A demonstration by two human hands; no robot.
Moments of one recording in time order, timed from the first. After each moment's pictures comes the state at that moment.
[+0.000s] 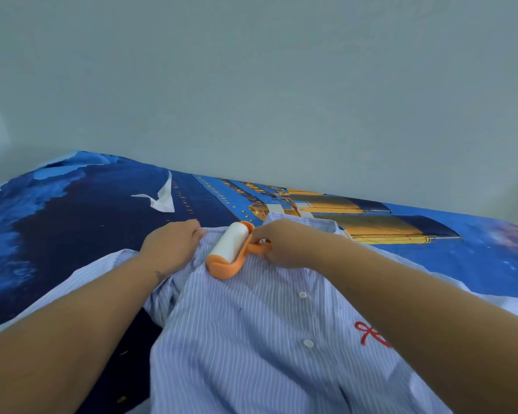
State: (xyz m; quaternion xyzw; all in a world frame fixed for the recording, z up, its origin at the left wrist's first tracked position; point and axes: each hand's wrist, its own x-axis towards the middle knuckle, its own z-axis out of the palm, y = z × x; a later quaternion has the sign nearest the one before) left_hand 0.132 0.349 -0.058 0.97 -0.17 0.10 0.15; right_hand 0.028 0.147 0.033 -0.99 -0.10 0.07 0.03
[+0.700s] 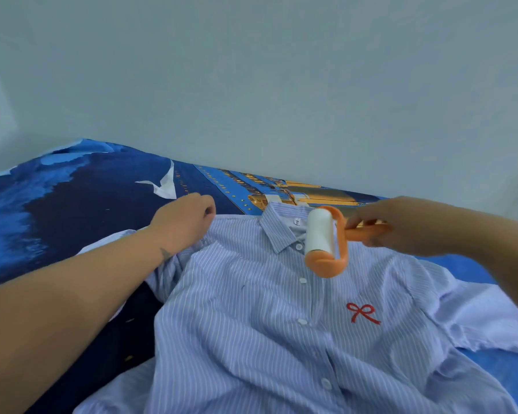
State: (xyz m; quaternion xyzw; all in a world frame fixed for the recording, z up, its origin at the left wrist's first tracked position) left_hand 0.100 0.337 -0.024 0.95 -0.22 0.16 0.18; right_hand -0.077 0.056 0.109 -1.00 -0.02 0.07 -0.03
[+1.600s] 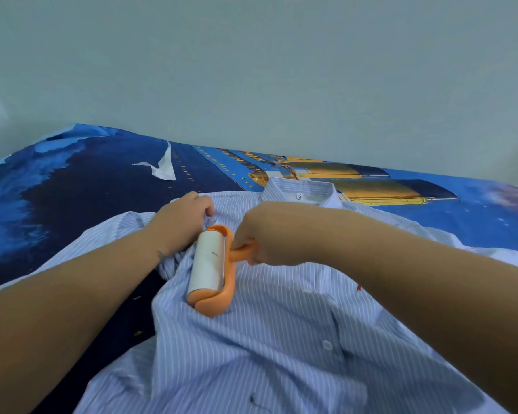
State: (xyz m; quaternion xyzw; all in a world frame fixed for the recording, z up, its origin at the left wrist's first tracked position) left_hand 0.088 0.347 -0.053 0.95 -0.25 0.08 0.15; right_hand -0.049 0.190 0.055 -0.96 -0.23 0.10 -0.10
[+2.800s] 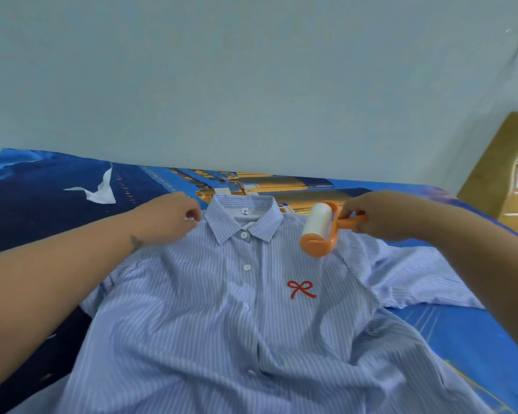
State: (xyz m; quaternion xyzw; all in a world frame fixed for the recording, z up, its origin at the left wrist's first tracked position) left_hand 0.078 0.272 0.007 0.94 -0.31 0.00 0.13; right_hand -0.101 -0.028 0.085 -0.99 0.09 0.05 -0.07
